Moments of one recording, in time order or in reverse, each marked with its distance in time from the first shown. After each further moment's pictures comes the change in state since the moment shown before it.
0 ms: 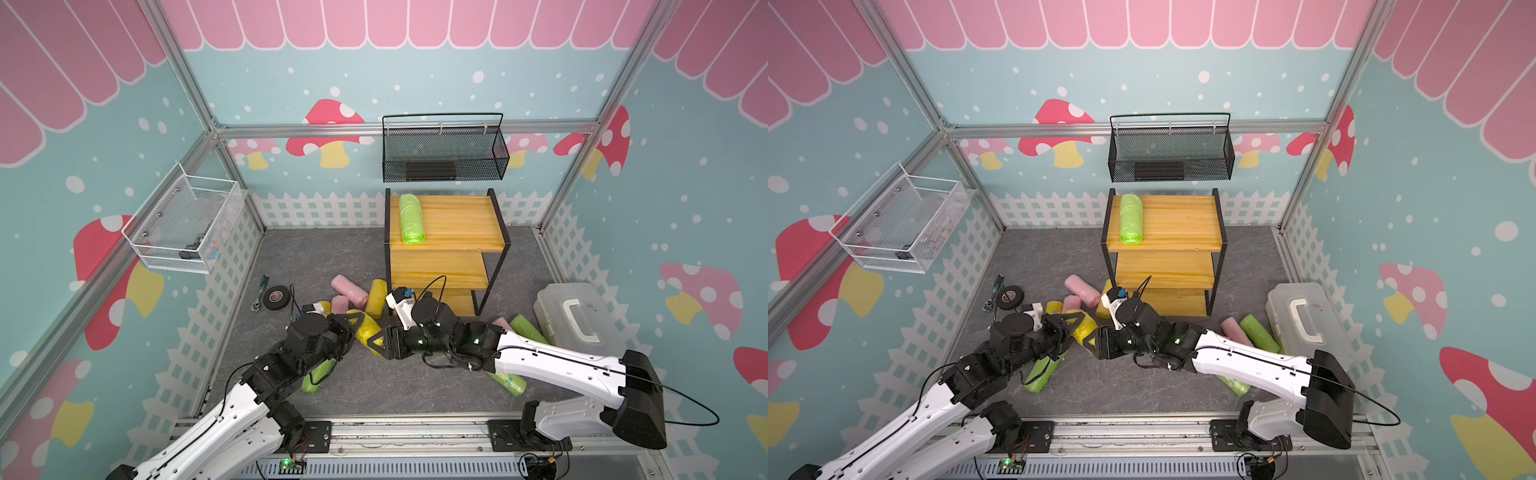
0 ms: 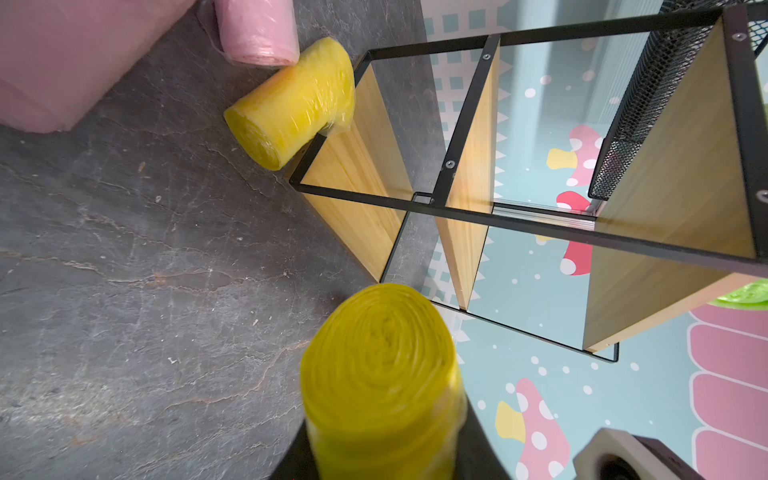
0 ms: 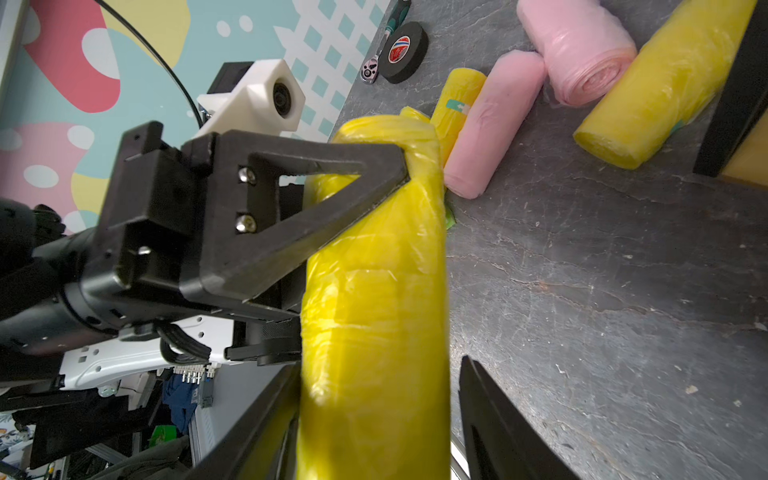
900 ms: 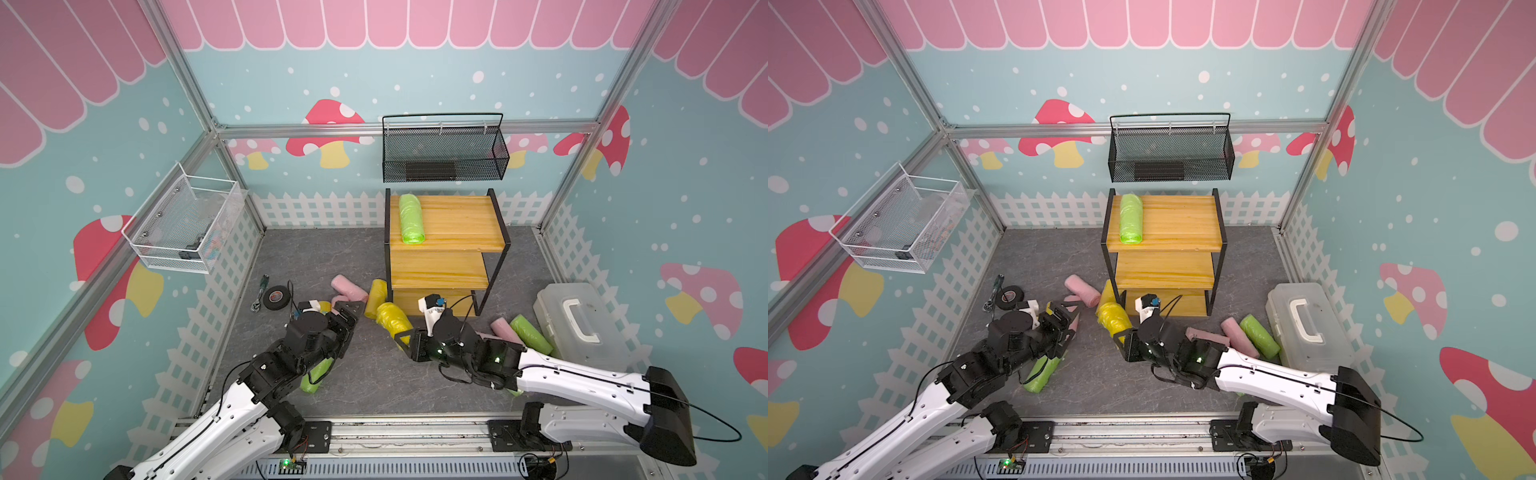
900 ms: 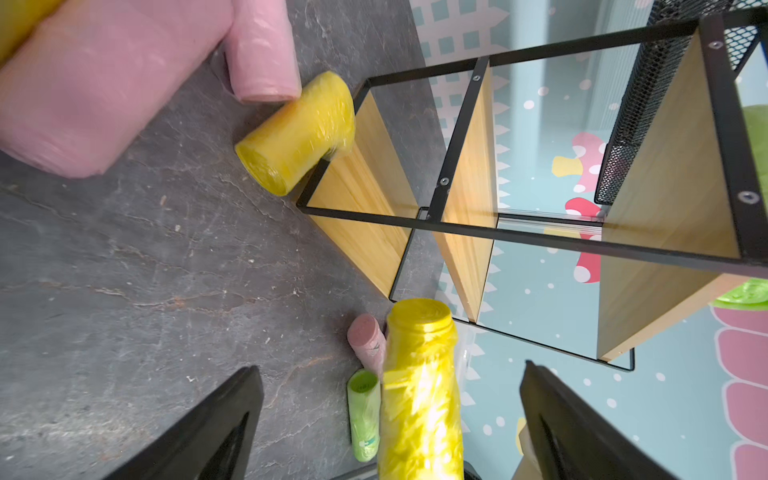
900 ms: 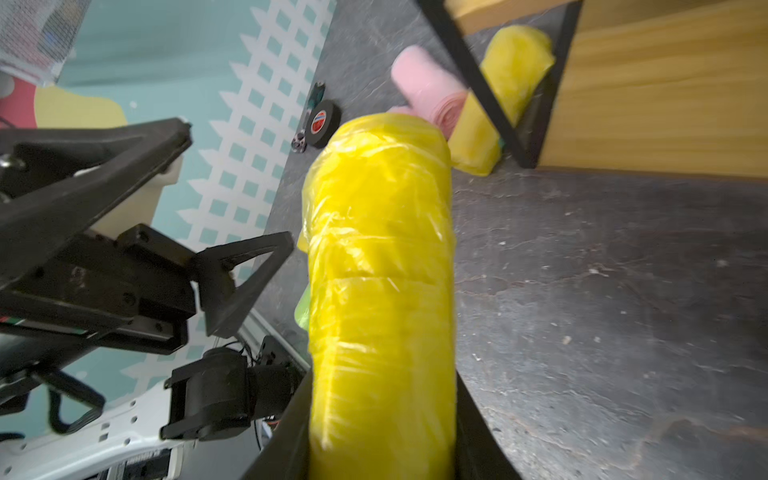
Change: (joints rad) left arm -0.005 0.009 0.069 -0.086 -0.075 0.092; right arm 0.011 -0.222 -0.261 0.069 0.317 0.148
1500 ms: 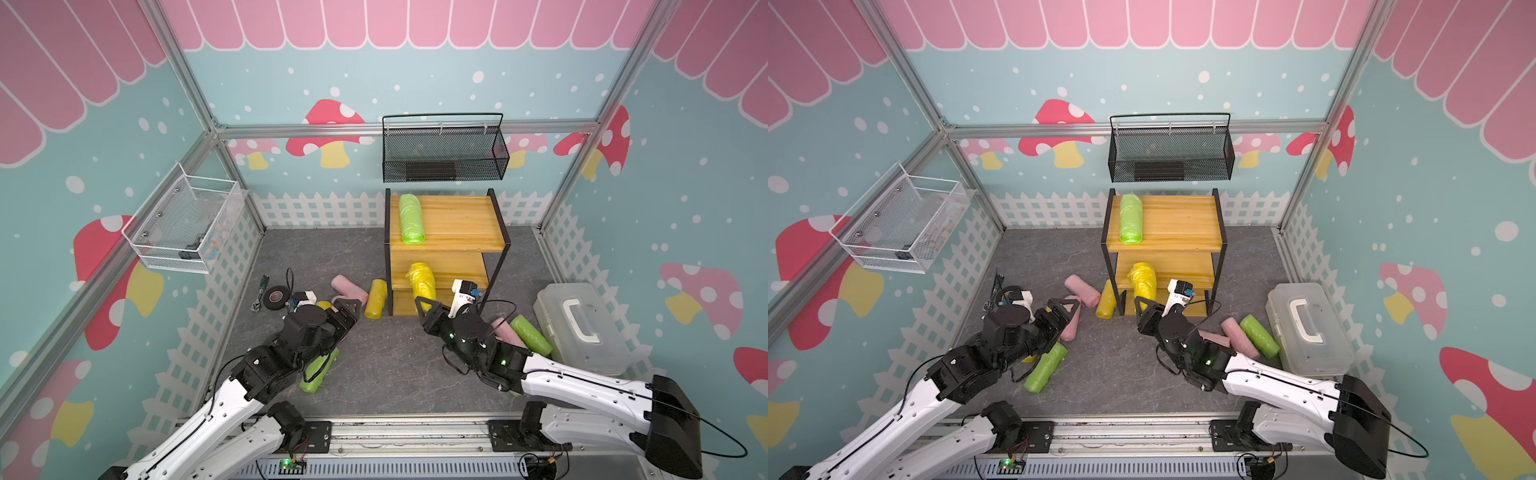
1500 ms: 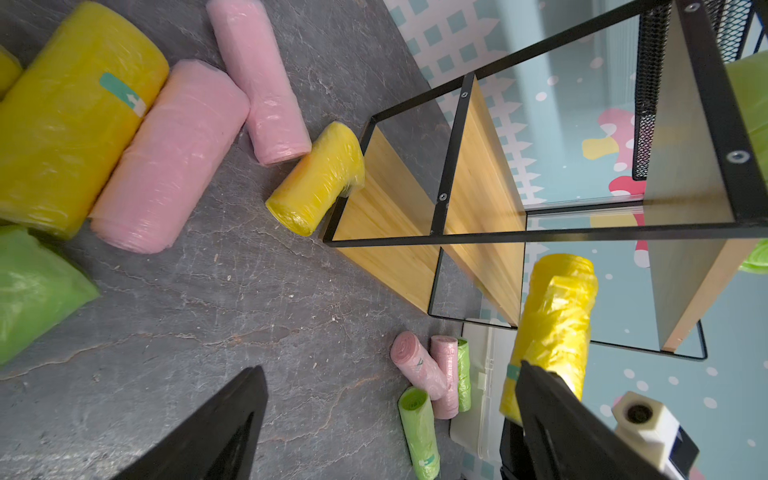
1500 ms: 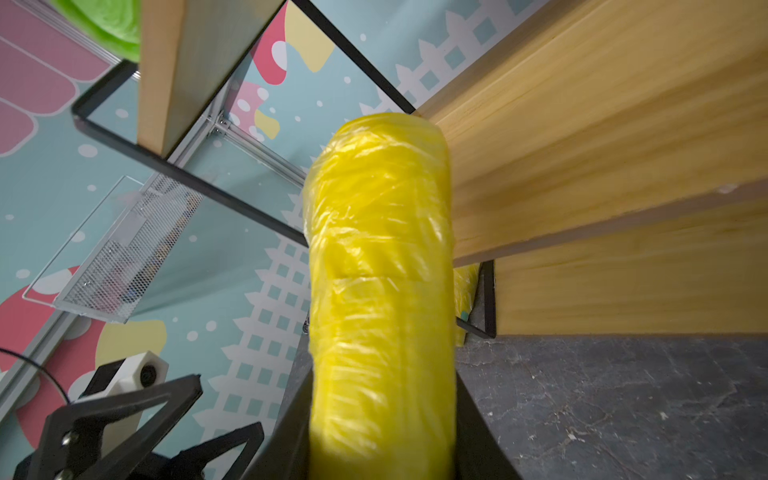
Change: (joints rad) left arm 0.000 0.030 0.096 -0.130 -0.056 0.182; right arm -0.116 0.003 -0.120 0.422 0.286 0.046
